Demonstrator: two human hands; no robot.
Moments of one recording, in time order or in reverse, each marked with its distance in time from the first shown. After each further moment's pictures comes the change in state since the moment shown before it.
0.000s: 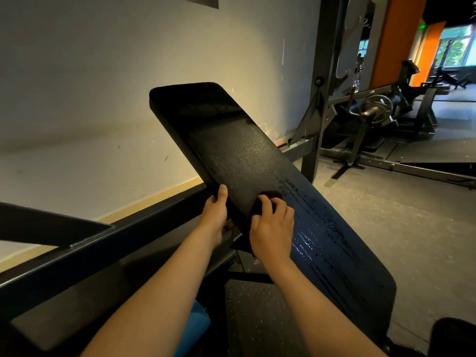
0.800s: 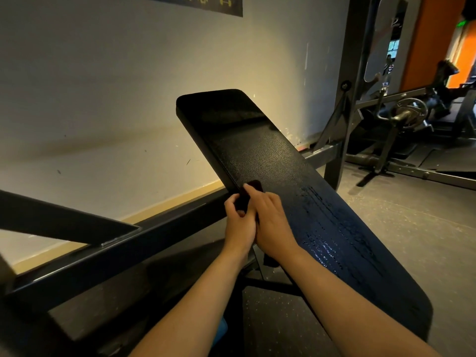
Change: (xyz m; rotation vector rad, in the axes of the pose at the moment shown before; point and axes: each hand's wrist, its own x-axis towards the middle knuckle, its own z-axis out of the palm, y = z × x) left_hand -0.025 -0.010 0.005 -0.037 0.080 0.283; right_hand 0.031 -0.028 0.003 0.406 -0.212 -0.411
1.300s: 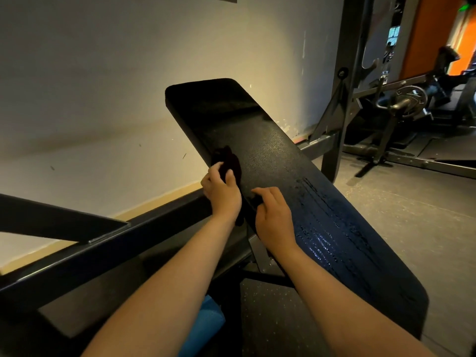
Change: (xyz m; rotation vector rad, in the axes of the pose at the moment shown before) left_hand 0.051 0.023 0.012 0.254 0.284 0.226; right_hand -0.007 0.019 0.001 0.087 0.199 0.122
